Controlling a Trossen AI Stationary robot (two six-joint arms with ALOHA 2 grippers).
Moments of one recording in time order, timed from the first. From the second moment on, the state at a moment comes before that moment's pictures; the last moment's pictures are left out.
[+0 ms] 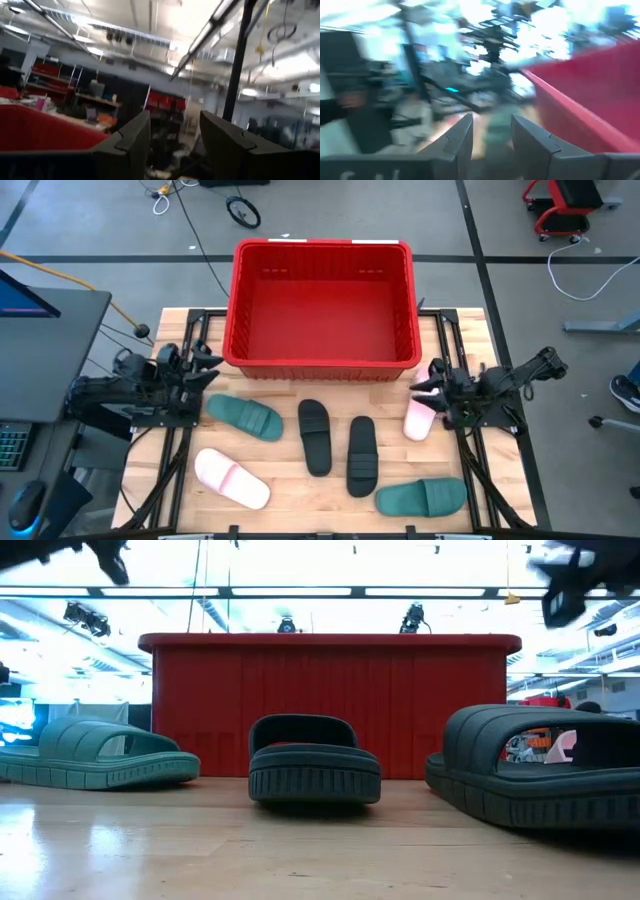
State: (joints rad) left arm -0.02 0.10 0.27 0.29 -0.09 -0.24; right arm 0.40 0.10 0.21 0.02 0.32 0.20
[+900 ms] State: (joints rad) left arm -0.08 0.95 1.41 -0.39 -0.09 -0.36; right arm 0.40 1.25 1.25 -0.56 -0.29 0.57
